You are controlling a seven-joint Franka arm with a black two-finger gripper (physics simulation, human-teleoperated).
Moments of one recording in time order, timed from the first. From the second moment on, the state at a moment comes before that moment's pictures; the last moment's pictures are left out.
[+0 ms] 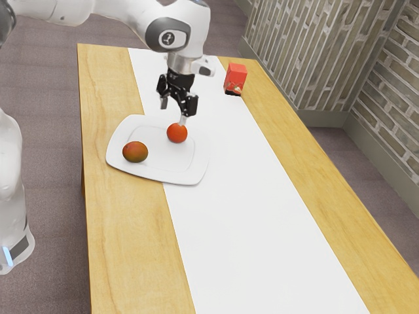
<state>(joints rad) 0.04 -0.29 0.24 -2.15 0.04 1.84 -0.20</state>
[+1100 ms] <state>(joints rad) 0.06 -0.10 0.30 -2.20 -0.05 2.11 0.18</state>
